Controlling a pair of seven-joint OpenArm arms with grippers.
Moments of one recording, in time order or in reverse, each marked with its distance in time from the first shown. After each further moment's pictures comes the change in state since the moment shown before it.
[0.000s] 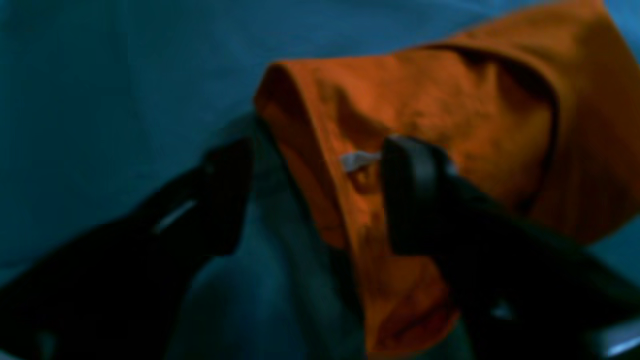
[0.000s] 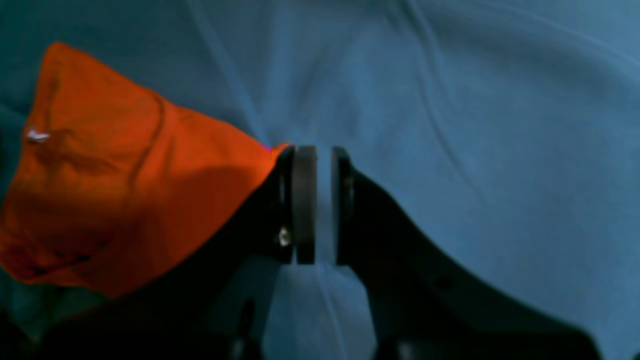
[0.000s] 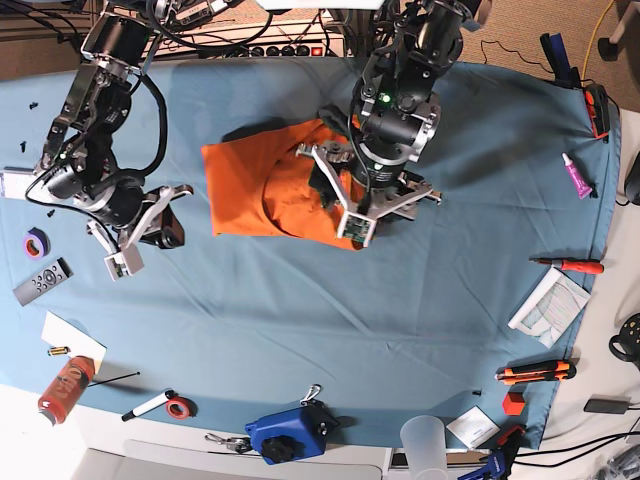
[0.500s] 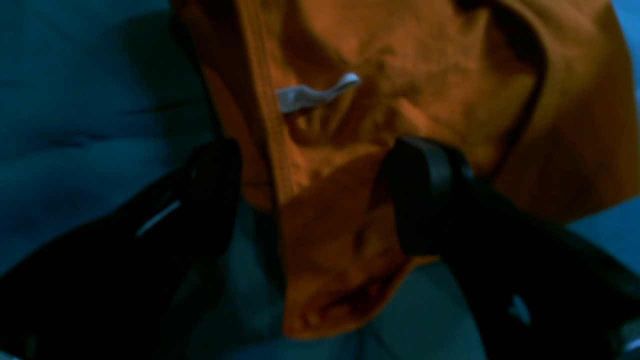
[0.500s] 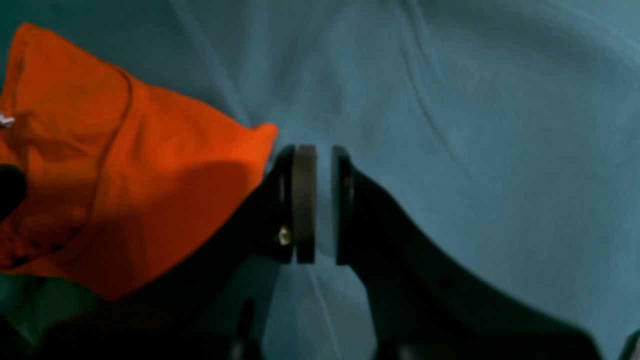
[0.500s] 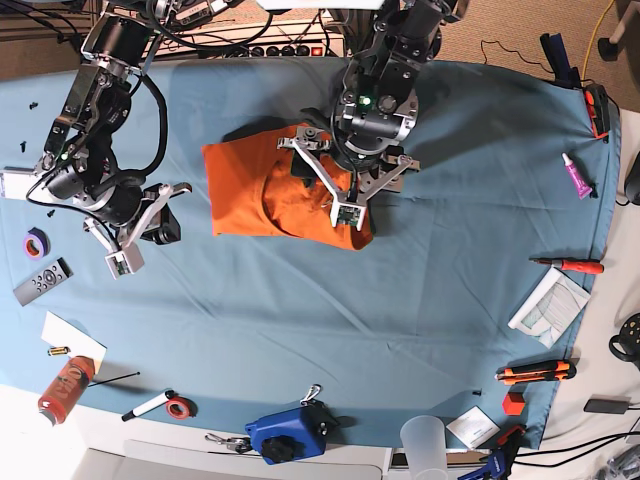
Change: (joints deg) left arm 1.0 4.3 0.0 -6.4 -2.4 3.6 5.0; right arm 0.0 0.0 0.0 0.0 -1.2 0.0 -1.9
